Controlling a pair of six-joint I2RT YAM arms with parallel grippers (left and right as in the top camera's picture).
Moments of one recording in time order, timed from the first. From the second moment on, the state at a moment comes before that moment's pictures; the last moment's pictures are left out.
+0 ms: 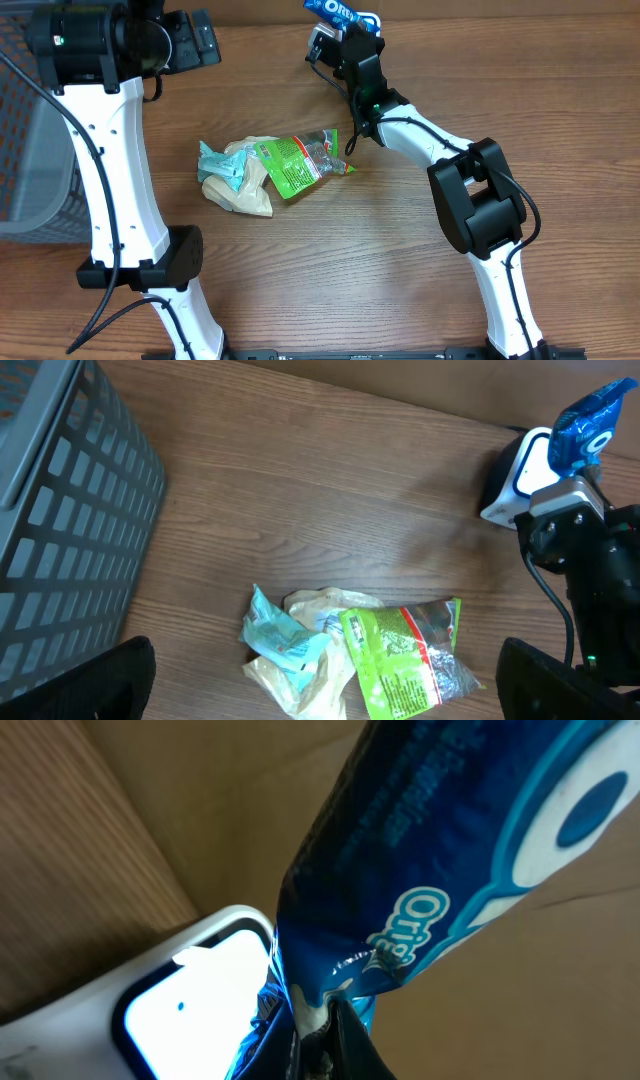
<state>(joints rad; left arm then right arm) -0.01 2.04 2.78 -1.69 -0.05 -0.26 0.48 2.39 1.77 0.35 0.39 -1.00</state>
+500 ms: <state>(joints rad) -0.01 2.04 2.78 -1.69 -0.05 -0.26 0.48 2.39 1.77 0.35 0.36 -0.94</state>
